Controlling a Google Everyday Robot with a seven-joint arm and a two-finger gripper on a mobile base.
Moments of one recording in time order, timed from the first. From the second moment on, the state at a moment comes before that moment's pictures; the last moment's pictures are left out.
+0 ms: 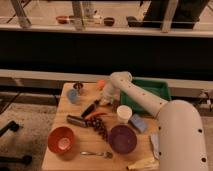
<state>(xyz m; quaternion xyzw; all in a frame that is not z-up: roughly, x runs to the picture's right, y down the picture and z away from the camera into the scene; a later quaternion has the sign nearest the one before) -0.032 0.067 0.948 -0.25 -0.26 -0.05 0.93</state>
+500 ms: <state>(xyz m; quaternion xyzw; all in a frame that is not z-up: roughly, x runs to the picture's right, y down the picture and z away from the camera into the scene) -0.057 0.031 0.931 -0.21 -0.27 -0.05 0.94</state>
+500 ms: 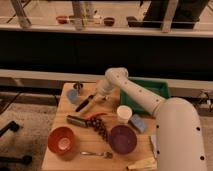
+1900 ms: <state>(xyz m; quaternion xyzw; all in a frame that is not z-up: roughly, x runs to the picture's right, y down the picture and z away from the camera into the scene) -0.077 -0.007 0.889 -0.18 -0.27 -0.07 0.94</state>
